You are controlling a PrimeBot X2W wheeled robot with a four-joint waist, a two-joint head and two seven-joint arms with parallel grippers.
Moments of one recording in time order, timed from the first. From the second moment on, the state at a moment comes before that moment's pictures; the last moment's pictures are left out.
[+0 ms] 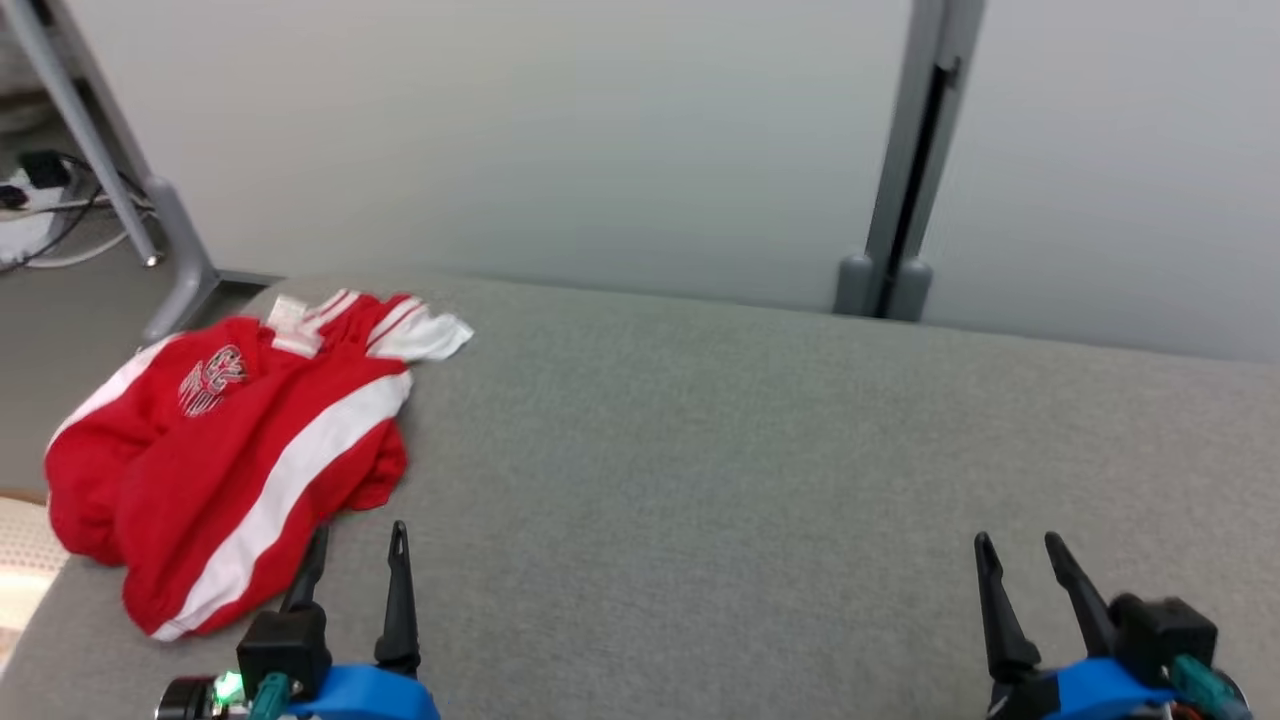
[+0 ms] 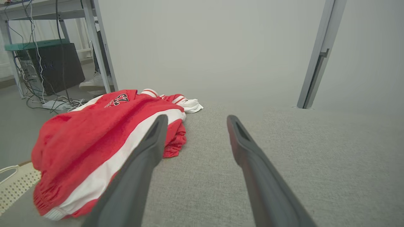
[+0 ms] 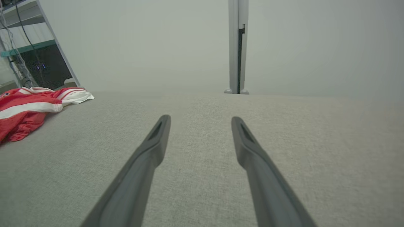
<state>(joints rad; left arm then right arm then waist) -0.04 0.13 -0.18 0.36 -0.19 0.06 -0.26 -0.04 -0.05 -0.05 0.37 0.15 0.13 -0.24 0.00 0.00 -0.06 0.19</state>
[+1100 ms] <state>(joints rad) -0.01 0.17 -0.15 0.27 -0.27 0.08 -0.20 -0.05 -0.05 -0.03 0.39 0.16 0.13 -0.25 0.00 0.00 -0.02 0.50</state>
